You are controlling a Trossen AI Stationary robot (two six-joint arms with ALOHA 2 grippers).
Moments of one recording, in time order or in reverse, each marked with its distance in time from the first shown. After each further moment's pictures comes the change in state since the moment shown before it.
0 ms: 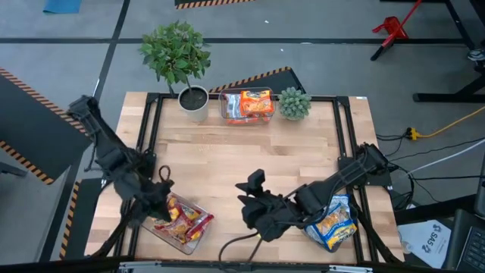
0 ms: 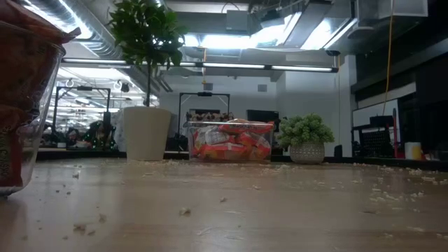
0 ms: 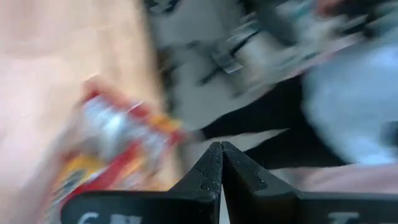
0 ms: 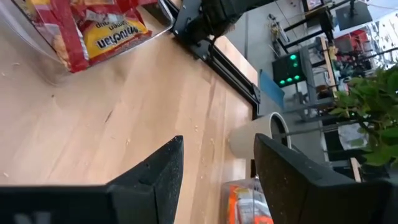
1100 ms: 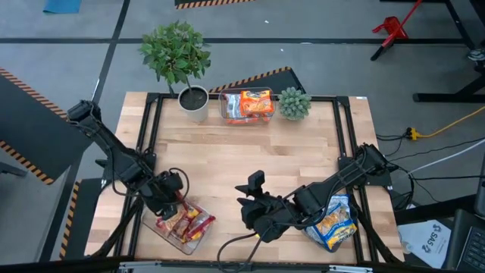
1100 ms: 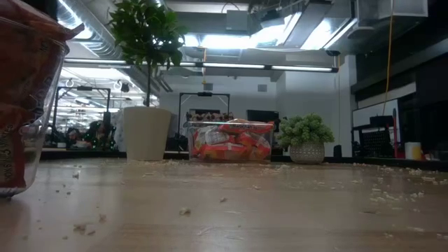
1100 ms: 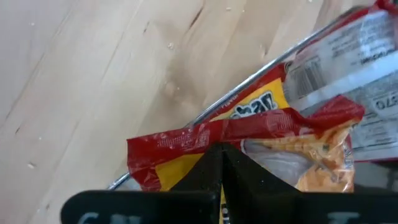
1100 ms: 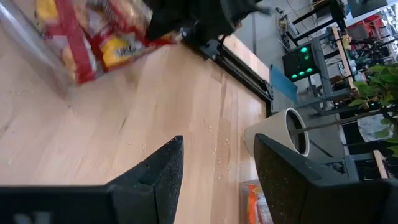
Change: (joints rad) left arm 0.051 0.193 -0.103 -0.313 -0.189 -0.460; right arm 0.003 0.006 -0.011 0.001 -0.031 0.089
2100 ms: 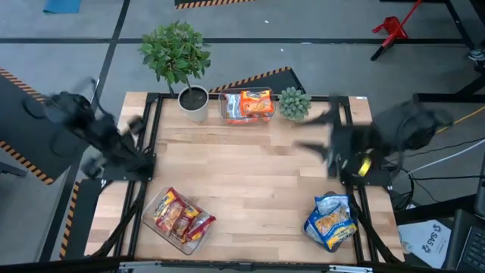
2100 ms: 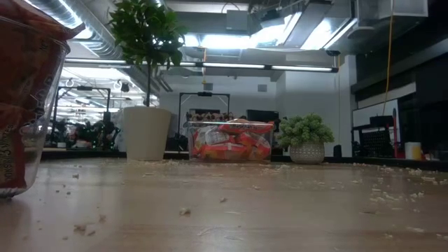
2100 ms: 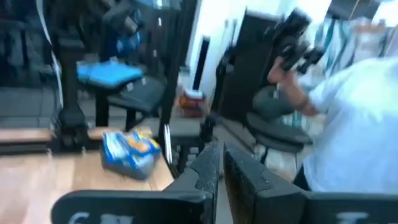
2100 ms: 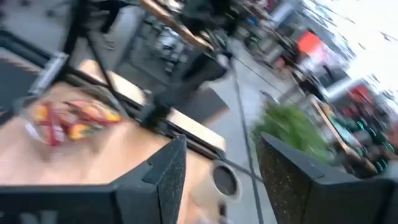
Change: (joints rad) left arm 0.091 -0.375 0.618 0.089 0.002 0.973; right arm -0.076 -0.450 0.282 -0.173 -0.239 -0.288
